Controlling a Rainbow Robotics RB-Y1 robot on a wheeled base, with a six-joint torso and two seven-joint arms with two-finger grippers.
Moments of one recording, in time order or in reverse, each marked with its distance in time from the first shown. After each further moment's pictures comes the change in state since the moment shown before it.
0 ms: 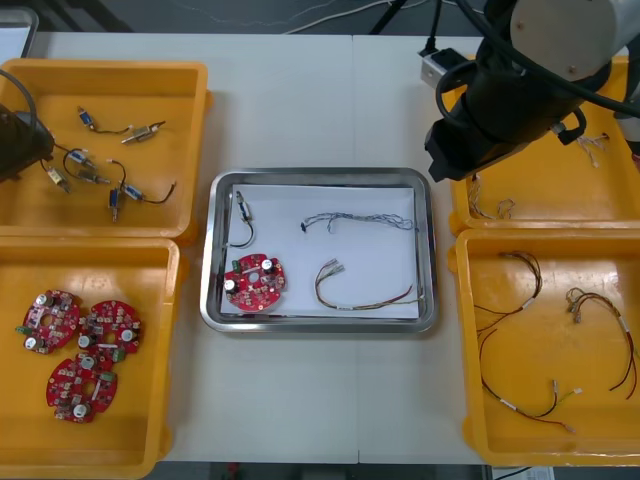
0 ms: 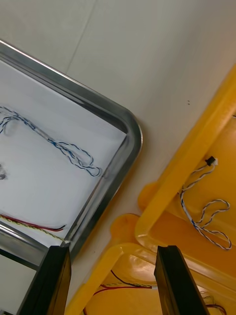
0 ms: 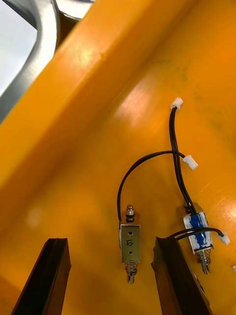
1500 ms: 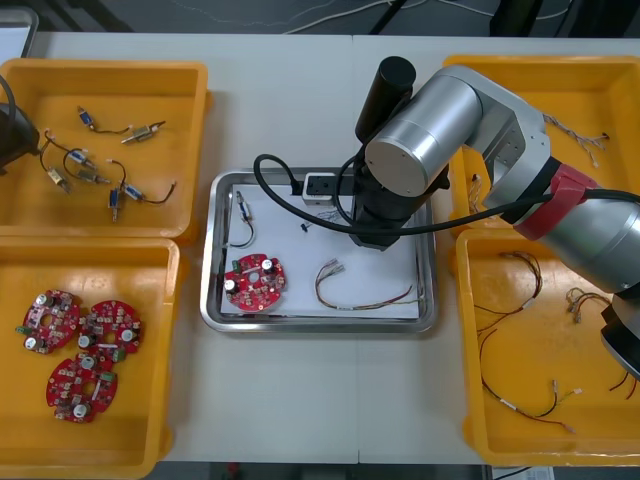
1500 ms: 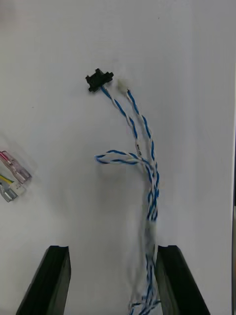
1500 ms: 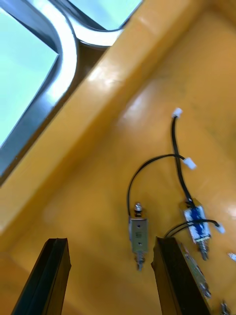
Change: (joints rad) right arm -0.060 0.126 0.449 0.330 0.001 -0.466 0.813; left arm 0.027 0.028 0.048 -0.065 0.027 0.045 -0.040
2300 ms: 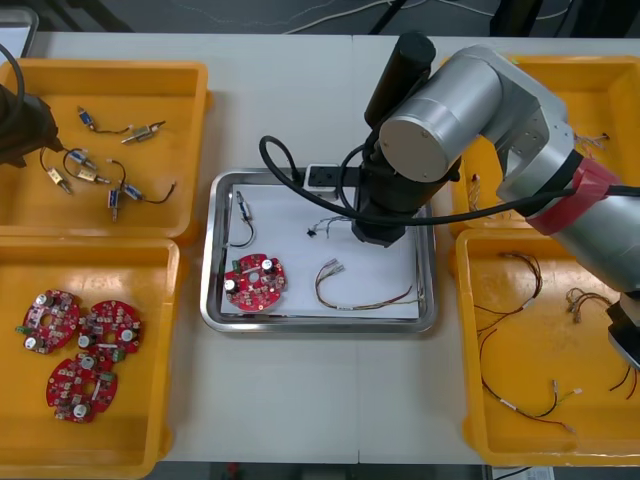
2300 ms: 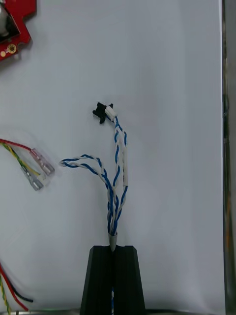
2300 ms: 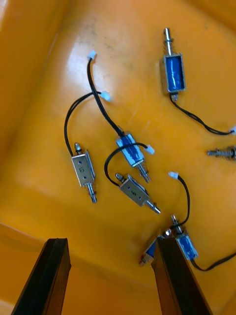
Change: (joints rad) right arm 0.018 -0.013 -0.070 -0.069 -0.043 0.061 0.007; left arm -0.002 0.000 -0.006 -0.166 0.118 0.189 -0.091
